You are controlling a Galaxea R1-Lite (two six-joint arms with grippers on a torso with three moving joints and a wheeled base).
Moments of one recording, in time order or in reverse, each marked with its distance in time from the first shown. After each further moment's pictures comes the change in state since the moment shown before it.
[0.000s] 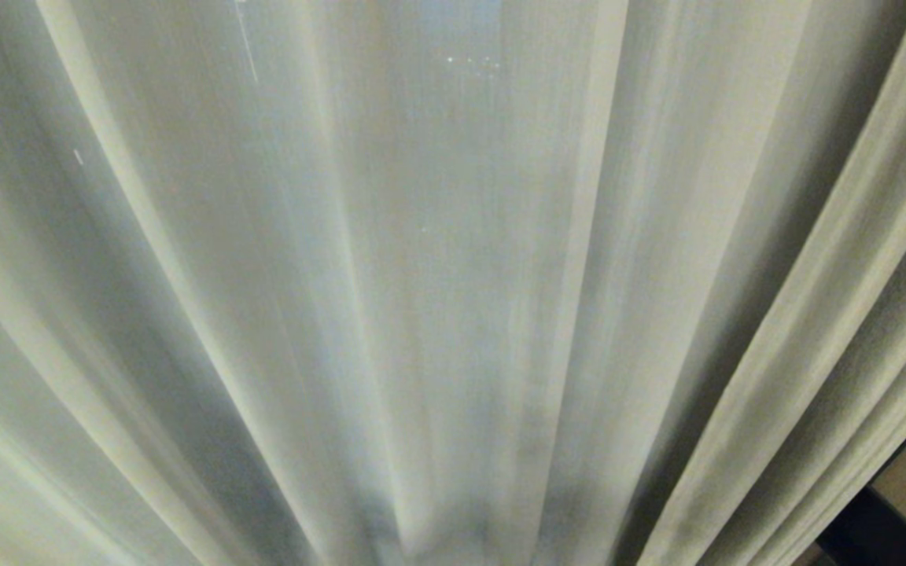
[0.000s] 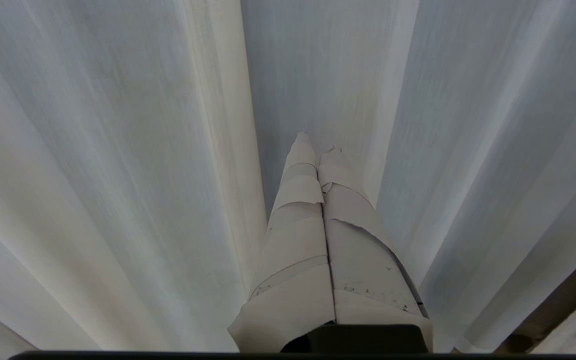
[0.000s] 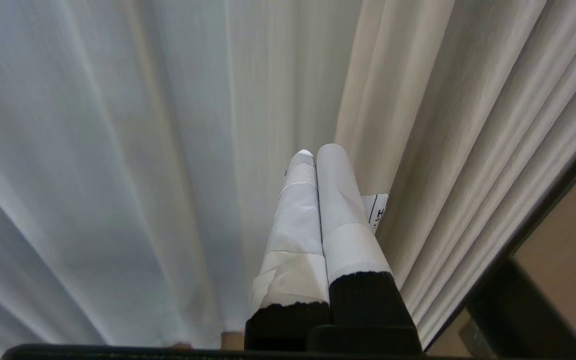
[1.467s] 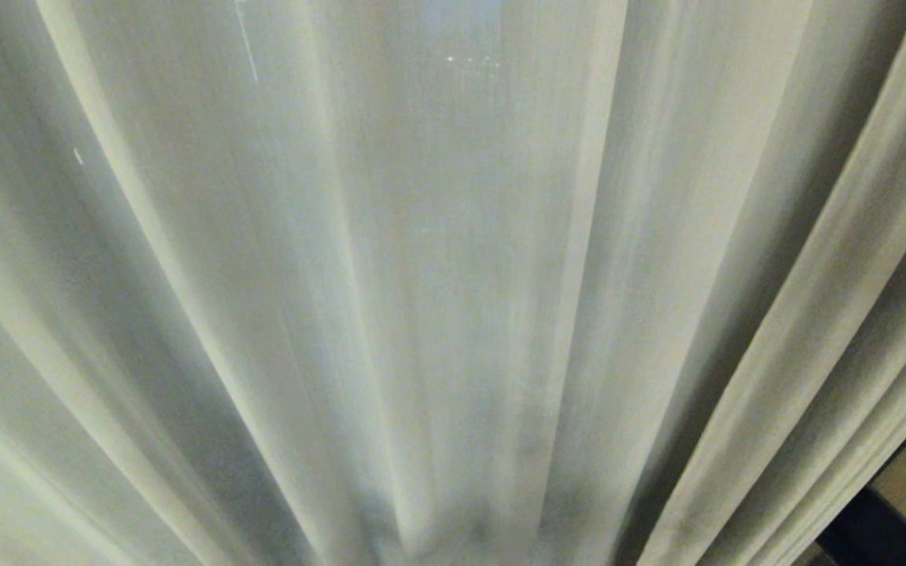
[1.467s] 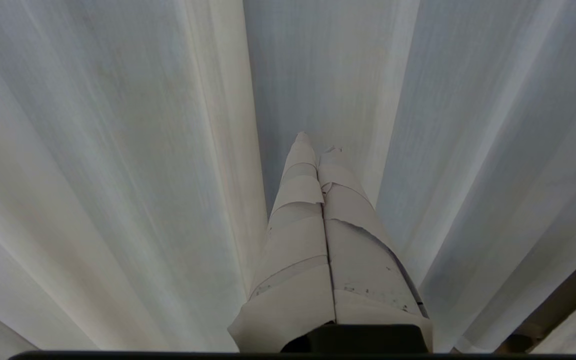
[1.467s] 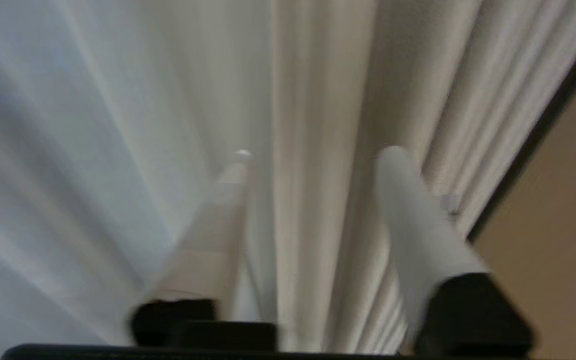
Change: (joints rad) left arm 0.000 0.000 0.000 0.000 0.000 0.000; right arm -0.238 0.896 -0.804 -0.023 0.002 0.076
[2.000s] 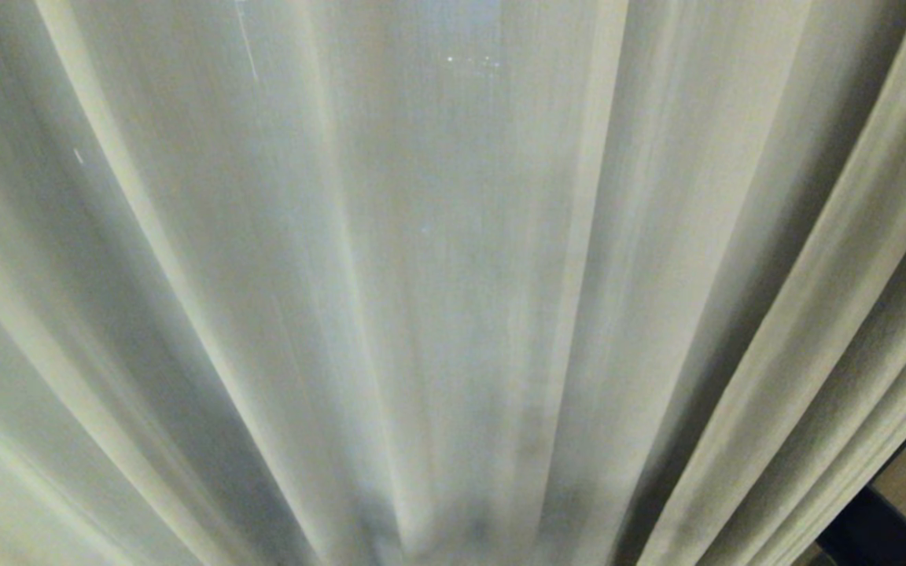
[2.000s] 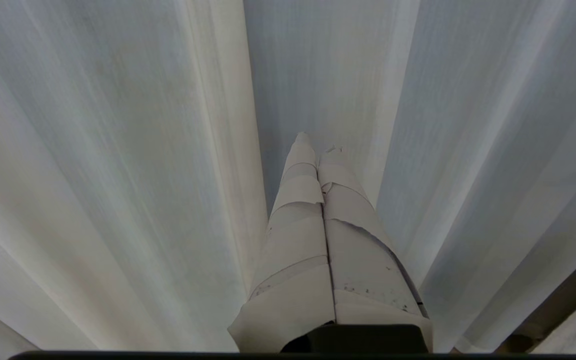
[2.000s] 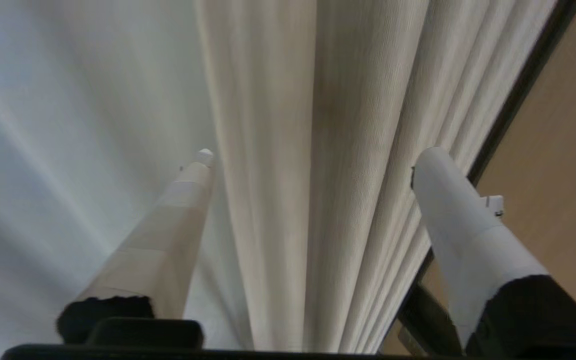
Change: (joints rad) left arm 0.000 0.000 0.000 0.000 0.000 0.000; right arm -0.111 0.155 -0.092 -0.070 0.005 0.001
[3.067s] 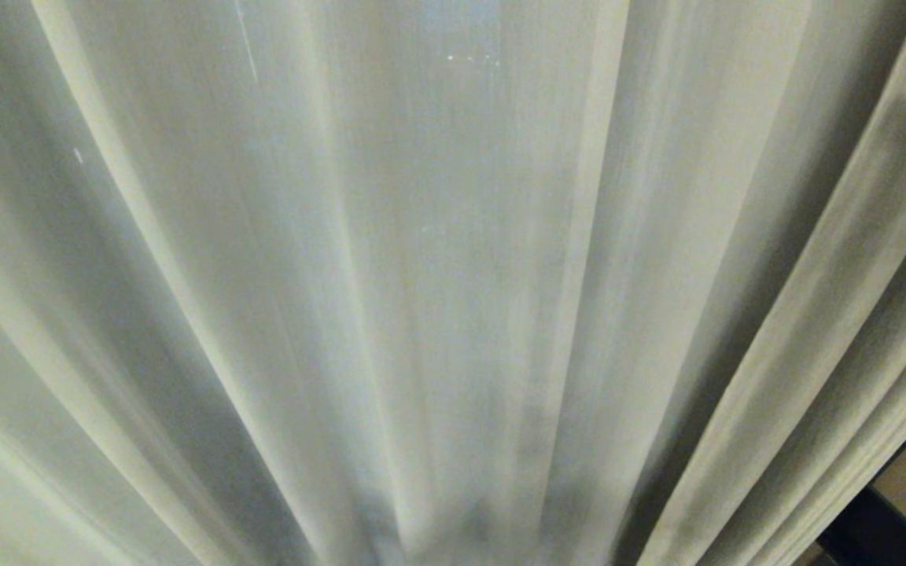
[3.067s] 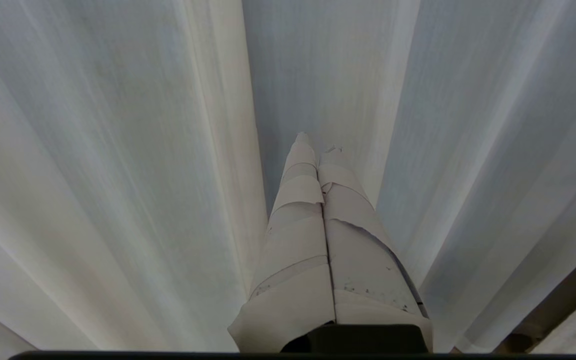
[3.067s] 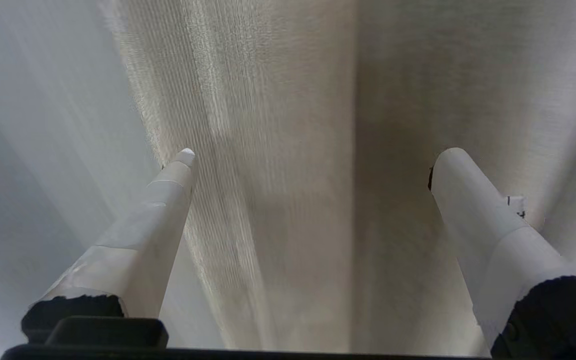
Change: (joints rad) left arm 0.000 0.000 0.000 0.000 0.000 0.000; right arm -0.018 0.513 -0.390 -0.307 0.115 0.104
